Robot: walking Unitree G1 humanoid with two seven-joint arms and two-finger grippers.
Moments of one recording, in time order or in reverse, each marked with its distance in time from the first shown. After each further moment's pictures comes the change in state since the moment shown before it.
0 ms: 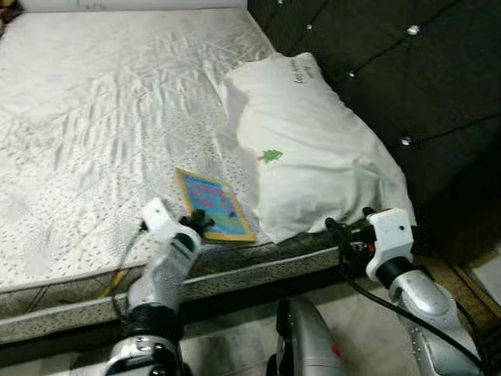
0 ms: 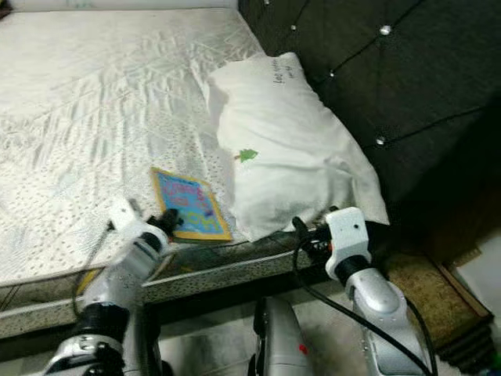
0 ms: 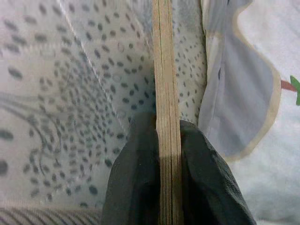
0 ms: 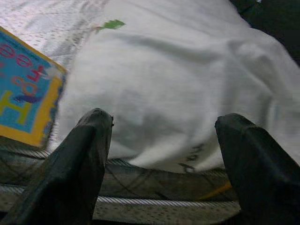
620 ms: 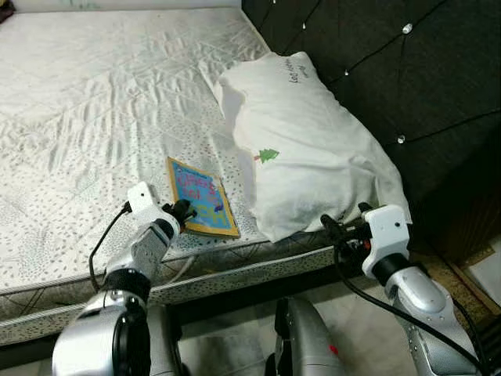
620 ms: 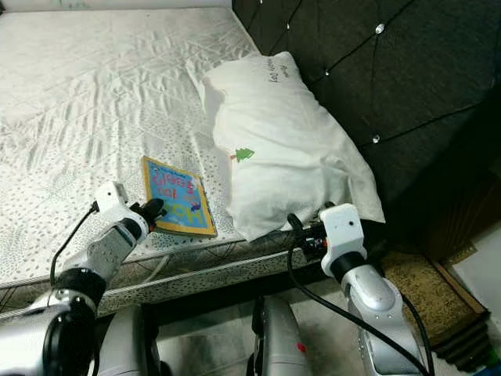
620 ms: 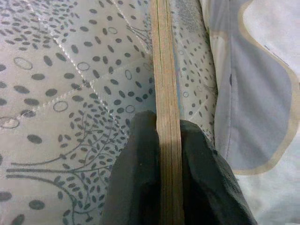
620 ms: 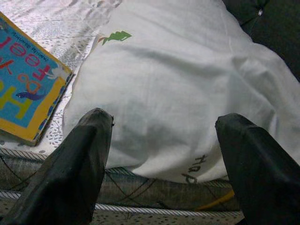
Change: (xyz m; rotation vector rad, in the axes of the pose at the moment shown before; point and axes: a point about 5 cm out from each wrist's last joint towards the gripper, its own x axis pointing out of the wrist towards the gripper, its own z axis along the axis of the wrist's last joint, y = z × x) left arm 0.020 0.018 0.032 0.134 0.062 -0.040; right arm 0.003 0.008 0.009 -0.020 -0.028 0.019
